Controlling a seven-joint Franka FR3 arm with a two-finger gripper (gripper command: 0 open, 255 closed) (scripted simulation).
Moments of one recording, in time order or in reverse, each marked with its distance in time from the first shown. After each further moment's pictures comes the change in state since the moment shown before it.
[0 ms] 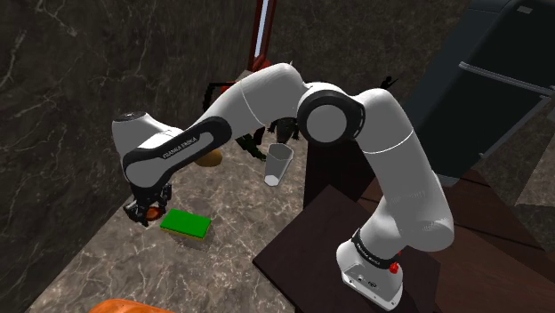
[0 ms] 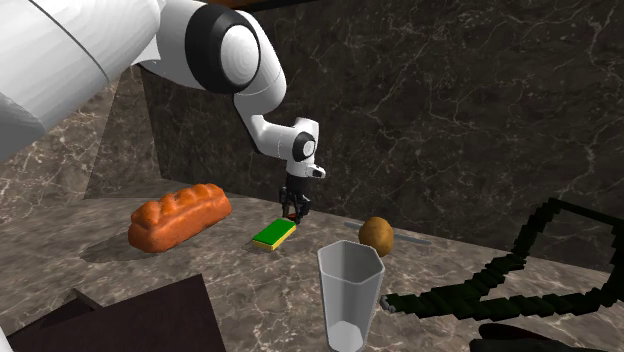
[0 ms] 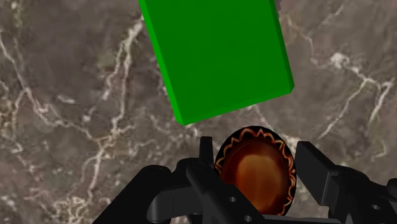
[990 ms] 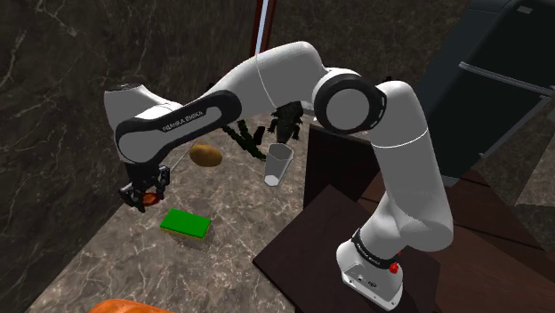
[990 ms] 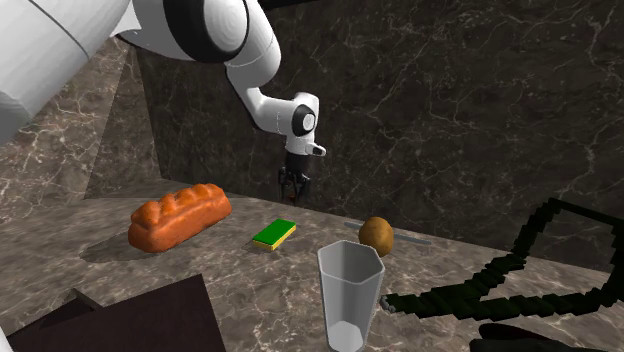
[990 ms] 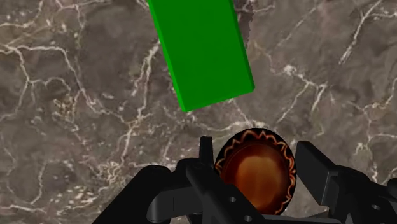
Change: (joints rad) arm -0.016 -0.127 0.020 -0.019 0.020 -0.106 0.003
